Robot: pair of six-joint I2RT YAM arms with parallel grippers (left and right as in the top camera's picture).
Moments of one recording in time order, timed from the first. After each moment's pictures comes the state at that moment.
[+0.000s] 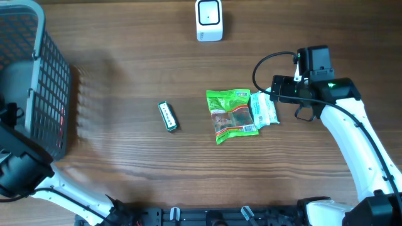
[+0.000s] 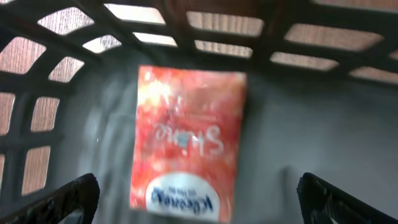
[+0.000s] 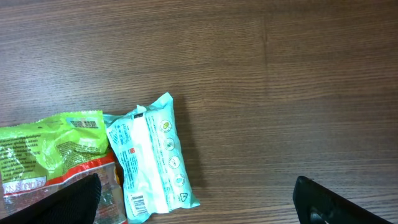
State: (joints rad) left arm 0.81 2.11 1.63 -0.94 -0.42 -0.94; right arm 0.13 1.44 1.12 -0.80 0.10 0.22
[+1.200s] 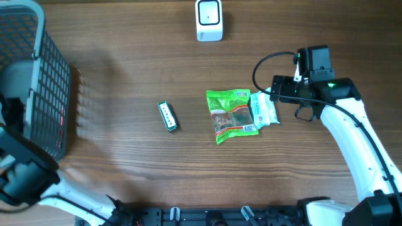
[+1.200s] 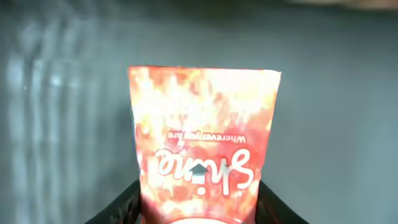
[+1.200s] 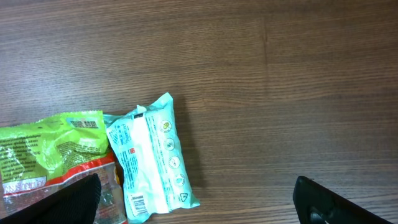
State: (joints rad) left arm 0.76 1.96 1.55 -0.87 -0.19 -0.90; right arm 0.13 1.44 1.12 -0.80 0.10 0.22
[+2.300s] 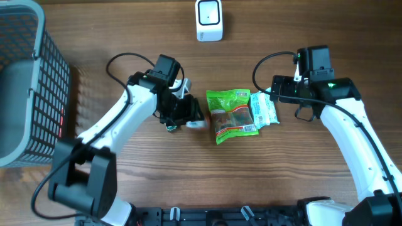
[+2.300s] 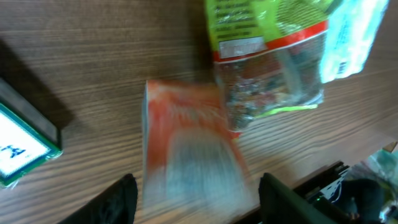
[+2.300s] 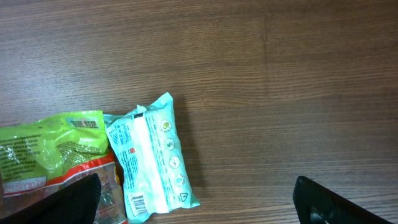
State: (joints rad) left arm -0.38 1.71 1.17 -0.87 0.49 -0.42; right arm 0.13 1.44 1.12 -0.80 0.10 0.22
